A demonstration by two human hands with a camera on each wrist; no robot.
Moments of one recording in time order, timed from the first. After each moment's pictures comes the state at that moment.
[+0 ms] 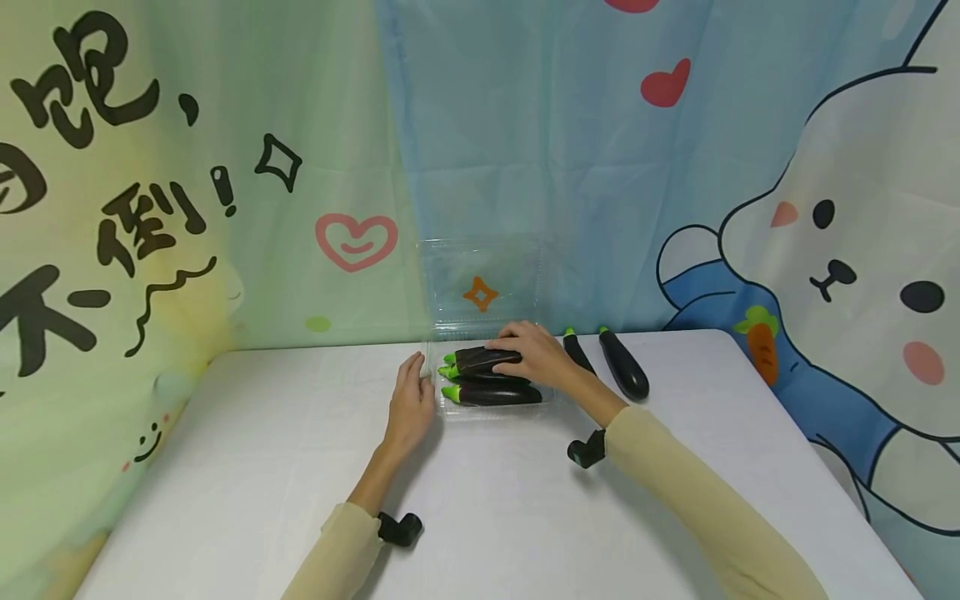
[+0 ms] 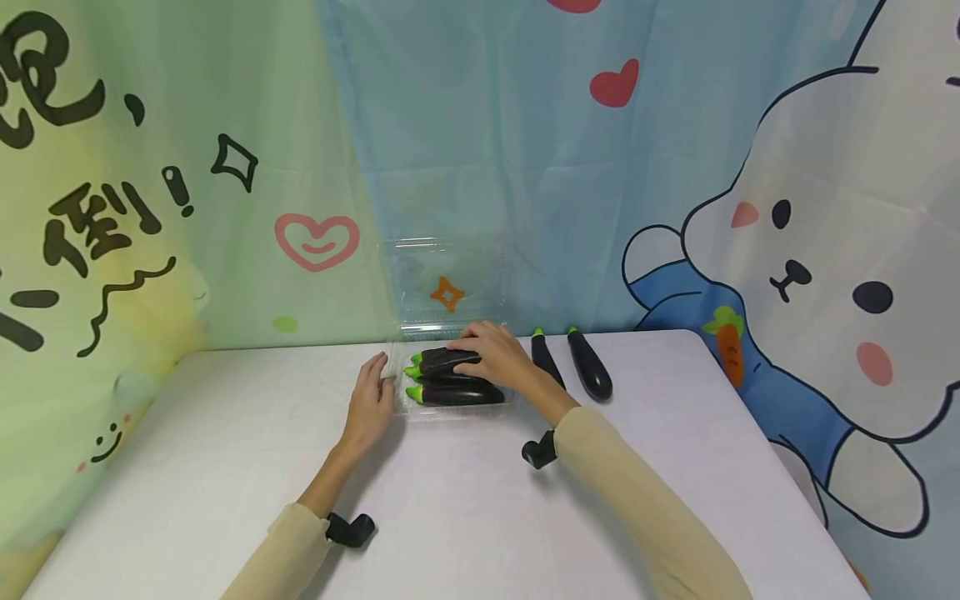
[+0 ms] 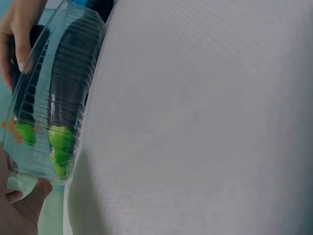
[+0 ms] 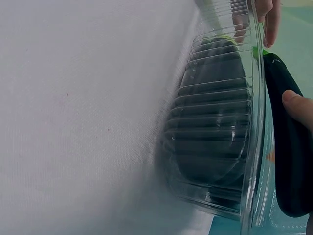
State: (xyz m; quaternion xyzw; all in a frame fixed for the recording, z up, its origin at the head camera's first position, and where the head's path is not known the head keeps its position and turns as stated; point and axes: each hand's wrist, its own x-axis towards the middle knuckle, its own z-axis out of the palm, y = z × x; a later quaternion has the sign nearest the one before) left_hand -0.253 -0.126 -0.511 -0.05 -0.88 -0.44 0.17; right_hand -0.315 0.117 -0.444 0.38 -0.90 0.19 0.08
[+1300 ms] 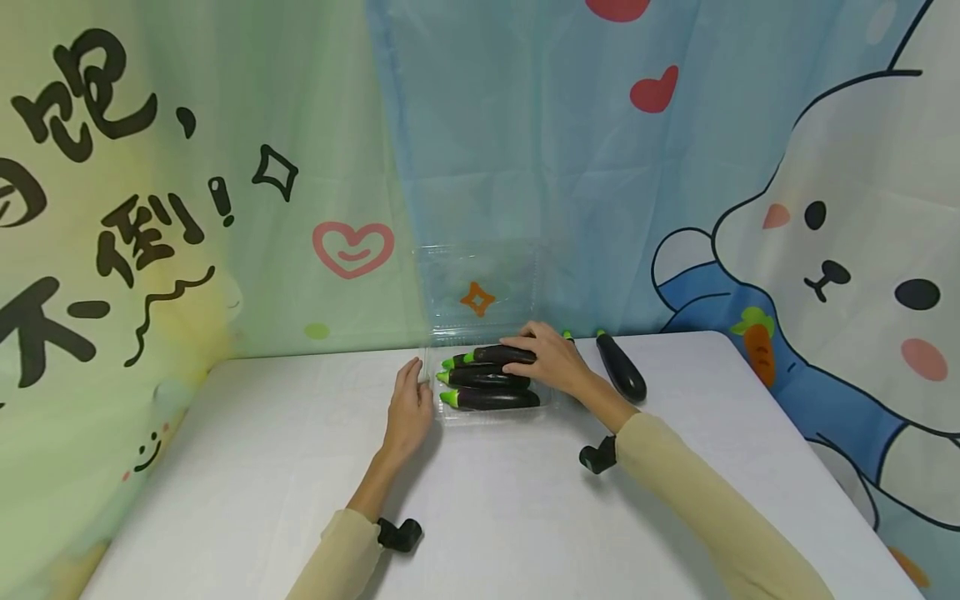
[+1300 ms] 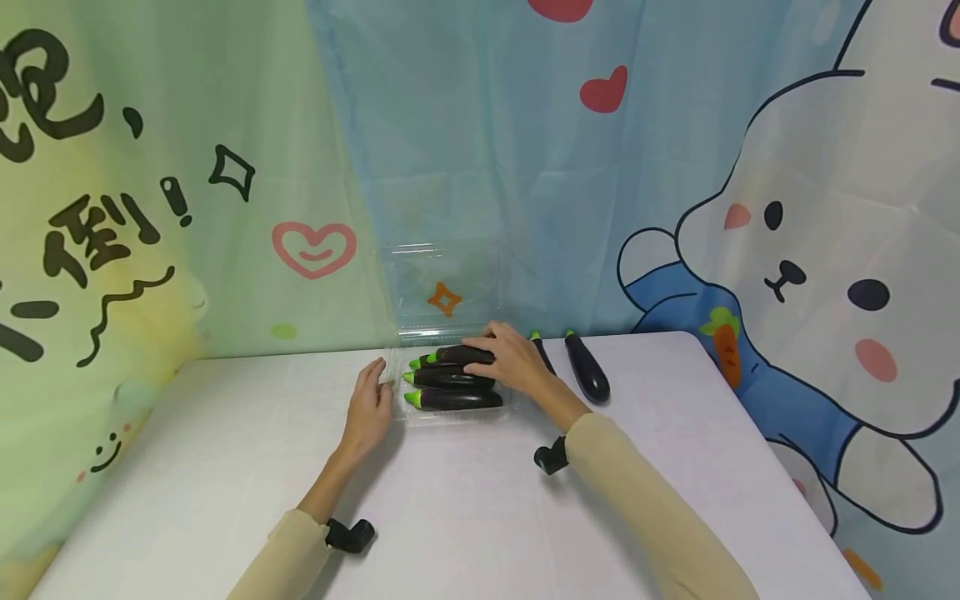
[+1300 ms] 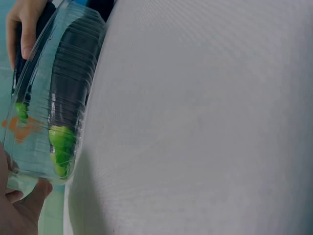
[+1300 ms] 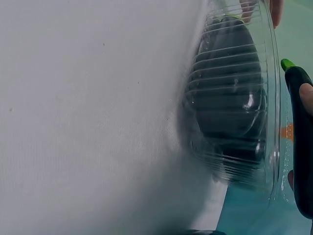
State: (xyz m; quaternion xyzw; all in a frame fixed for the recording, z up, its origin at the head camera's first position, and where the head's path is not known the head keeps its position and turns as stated) left_hand -0.254 -0.124 -0.510 -0.04 -0.88 -0.44 0.15; right_hand -0.312 0.139 -0.451 0.30 -0.93 0.20 0.11
